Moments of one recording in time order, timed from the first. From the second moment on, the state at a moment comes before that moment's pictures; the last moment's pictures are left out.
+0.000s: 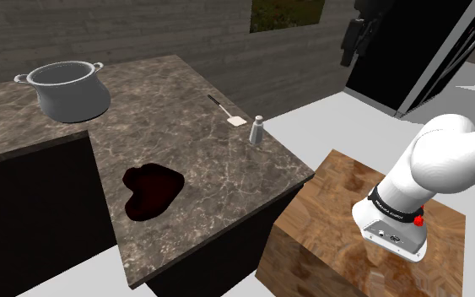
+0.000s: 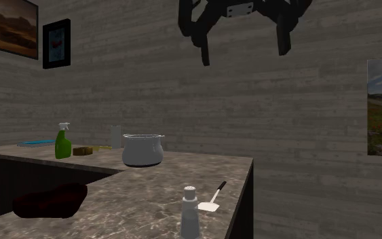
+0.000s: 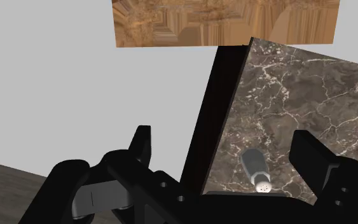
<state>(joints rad) -0.01 -0.82 0.01 -2.30 -0.08 1.45 0.04</state>
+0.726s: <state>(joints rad) 0.00 -0.64 0.10 -2.40 -0.04 1.74 0.19</state>
